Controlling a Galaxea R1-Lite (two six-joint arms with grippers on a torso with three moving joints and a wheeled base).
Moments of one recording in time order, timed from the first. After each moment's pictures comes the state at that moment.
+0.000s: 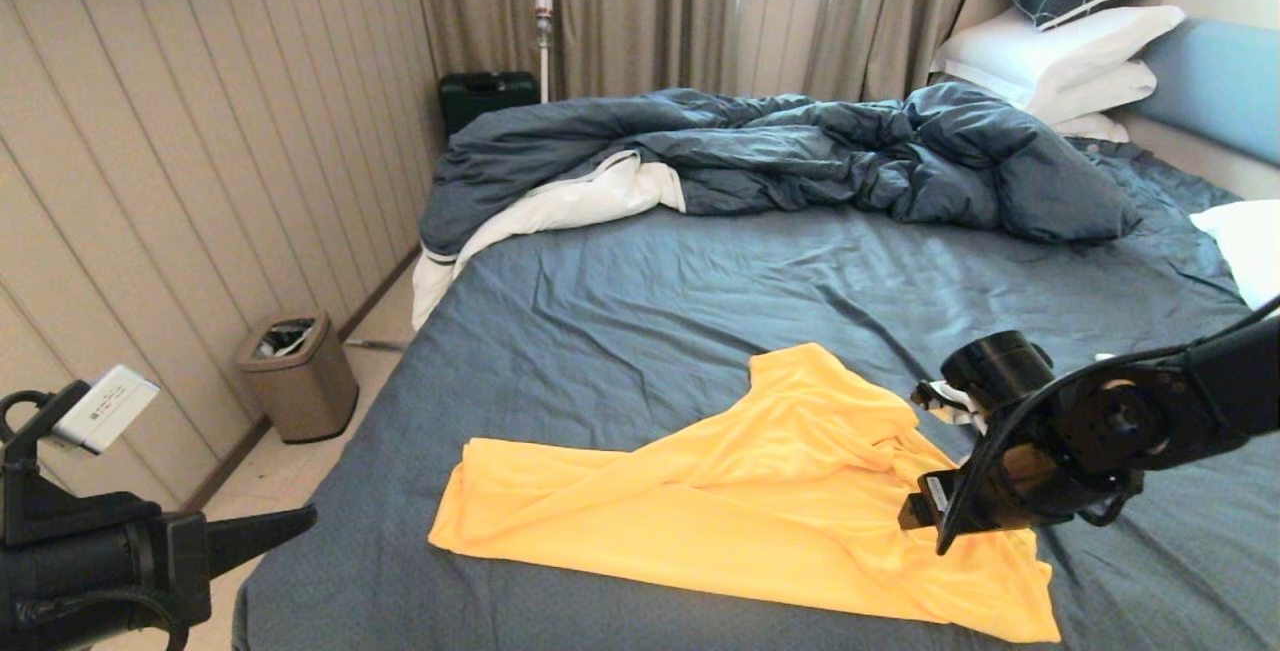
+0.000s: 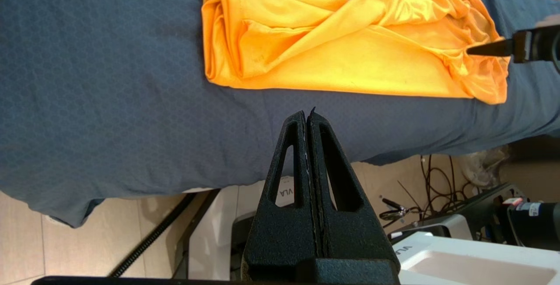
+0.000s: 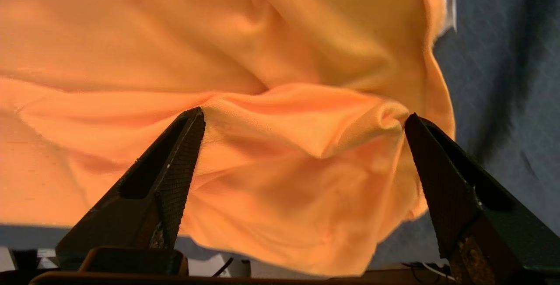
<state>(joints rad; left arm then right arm) -0.14 1.13 -0.44 -0.12 -0.42 -0.28 0.15 1.87 -0.90 0.17 -0.15 0.09</state>
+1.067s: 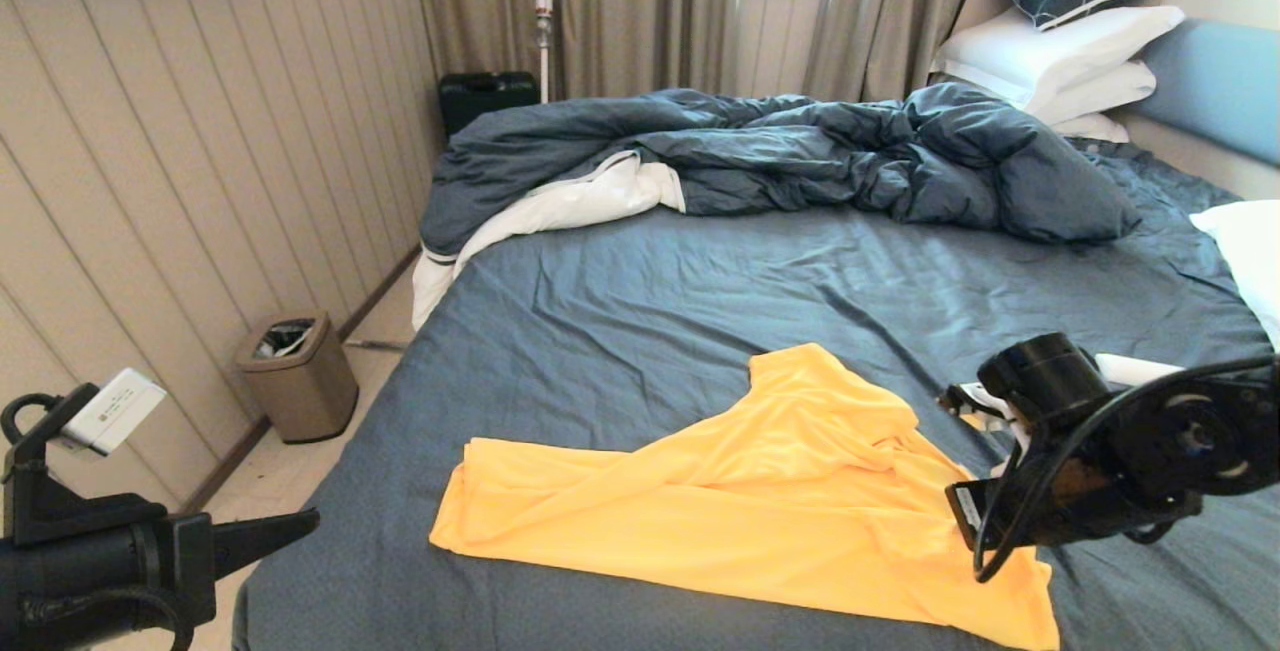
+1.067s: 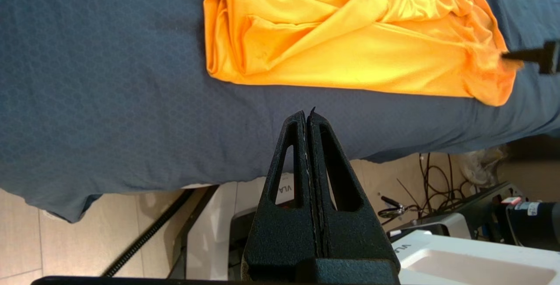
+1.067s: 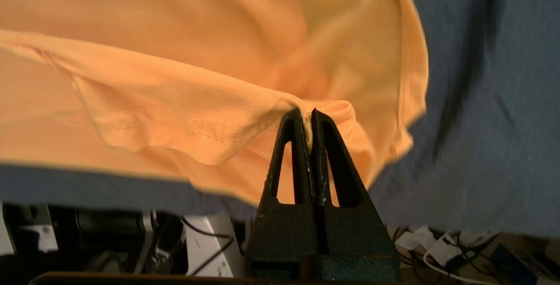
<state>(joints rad) -0.14 1.14 -0.44 -0.12 -0.42 -0.28 0.15 1.73 -0.81 0.18 -0.15 0.10</state>
